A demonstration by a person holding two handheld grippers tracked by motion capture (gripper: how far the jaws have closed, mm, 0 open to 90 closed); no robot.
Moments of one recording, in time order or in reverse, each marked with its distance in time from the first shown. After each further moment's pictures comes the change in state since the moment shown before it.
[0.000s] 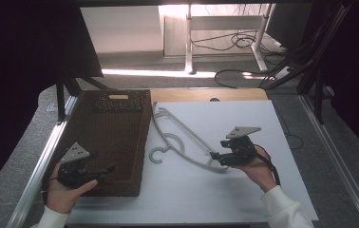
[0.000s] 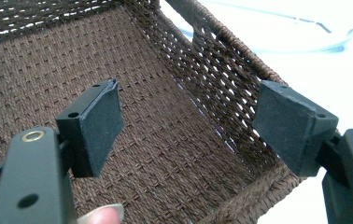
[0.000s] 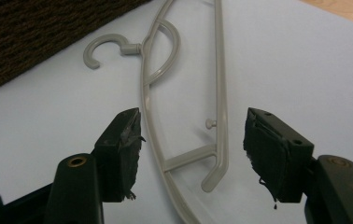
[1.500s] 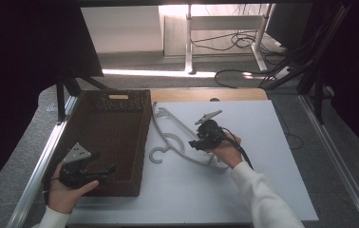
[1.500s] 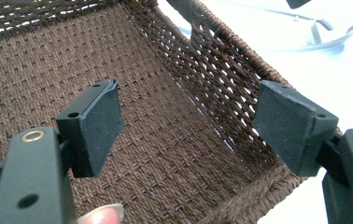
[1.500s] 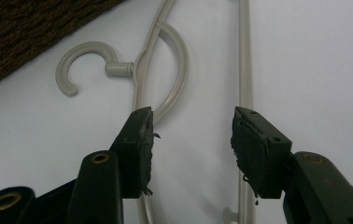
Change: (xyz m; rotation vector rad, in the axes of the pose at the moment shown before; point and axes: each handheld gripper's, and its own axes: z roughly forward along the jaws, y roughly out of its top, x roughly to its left) left arm -0.002 -0.001 0.004 0.006 -0.005 0.004; right arm 0.004 0.055 0.085 0.155 0.010 -0.037
